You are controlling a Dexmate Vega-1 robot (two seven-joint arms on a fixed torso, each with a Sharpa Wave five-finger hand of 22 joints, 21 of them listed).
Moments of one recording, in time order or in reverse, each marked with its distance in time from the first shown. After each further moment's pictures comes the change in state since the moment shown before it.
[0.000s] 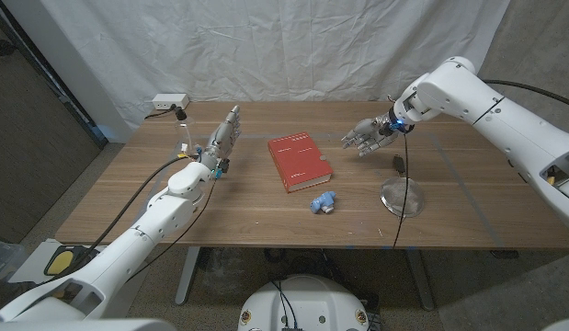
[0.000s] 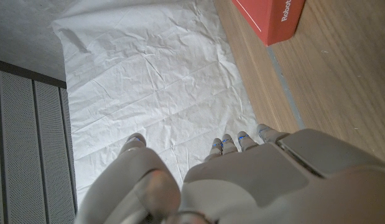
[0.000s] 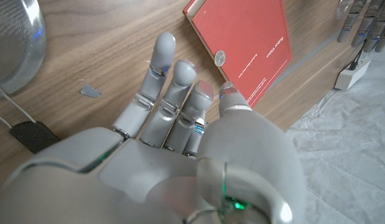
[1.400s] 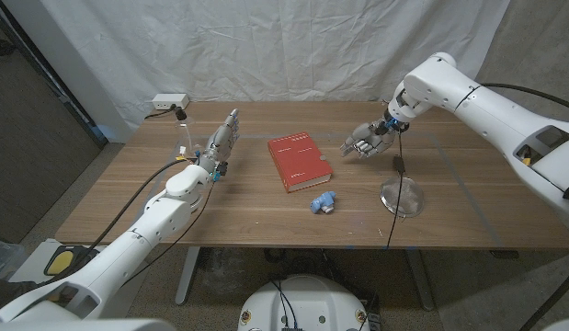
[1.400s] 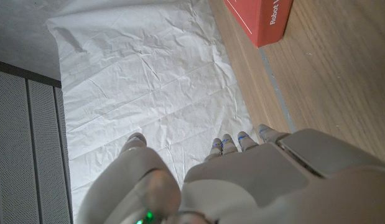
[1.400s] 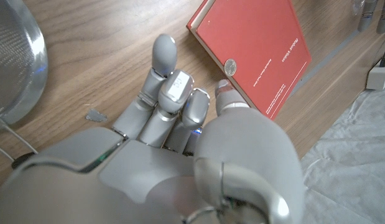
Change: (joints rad) left arm 0.019 0.014 -0.007 -0.015 -0.012 0.011 0.001; left_hand 0.005 0.005 -0.007 0.002 -0.004 -0.009 -0.002 -0.008 0.000 0.000 0.000 0.000 0.000 0.004 0.004 0.000 0.000 -0.005 0.005 0.004 0.000; right arm 0.126 0.104 -0.120 0.250 -0.025 -0.033 0.133; right_hand 0.035 0.004 0.039 0.000 0.000 -0.022 0.034 0.028 0.155 0.012 0.003 0.217 0.000 0.094 0.001 0.278 0.003 0.137 -0.051 0.093 0.065
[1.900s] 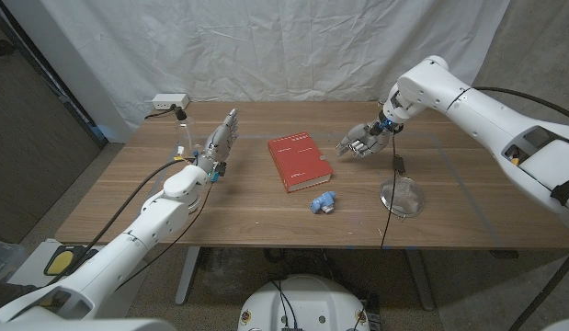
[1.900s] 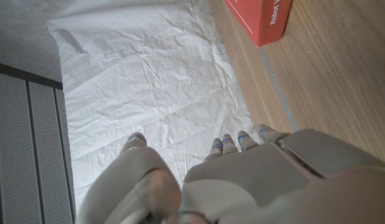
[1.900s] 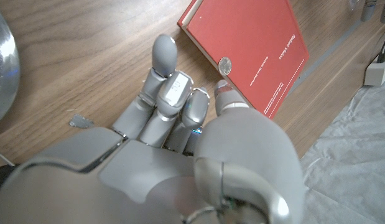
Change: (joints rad) left arm 0.025 0.021 -0.011 -0.044 0.000 0.016 0.022; left_hand 0.004 0.004 -0.008 0.000 0.000 -0.005 0.005 0.000 0.000 0.004 0.011 0.000 0.000 0.000 0.011 0.000 0.000 0.000 0.000 0.000 0.000; right arm 0.000 0.050 0.004 0.067 -0.007 0.023 -0.006; right_hand 0.000 0.000 0.007 0.007 0.000 0.004 0.004 0.006 0.029 -0.009 -0.002 0.000 0.000 0.000 0.000 0.043 0.000 0.027 -0.013 0.006 0.009
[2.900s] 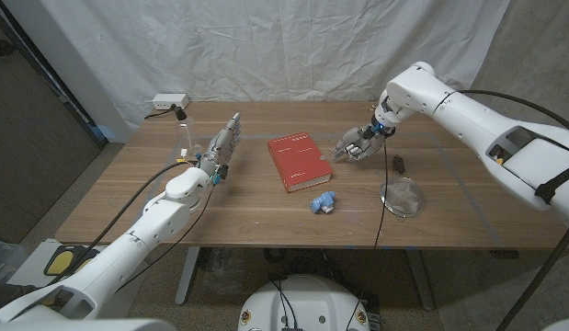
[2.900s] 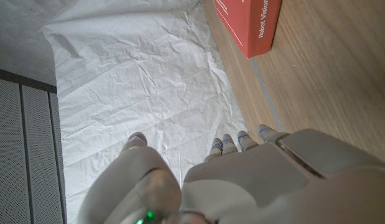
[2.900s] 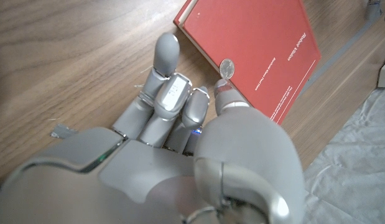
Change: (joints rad) left arm -0.006 -0.005 0.015 0.023 0.001 0.008 -0.018; left_hand 0.004 0.004 0.000 0.000 0.000 0.000 0.000 0.000 0.000 0.000 0.000 0.000 0.000 0.000 0.000 0.000 0.000 -0.002 0.002 0.000 0.000; right arm 0.010 0.068 -0.026 0.083 -0.037 0.019 -0.012; right_hand 0.000 -0.014 0.011 0.003 -0.009 -0.001 0.002 0.019 0.080 -0.007 0.000 0.004 0.000 -0.029 0.000 0.072 -0.001 -0.012 0.004 -0.045 -0.032
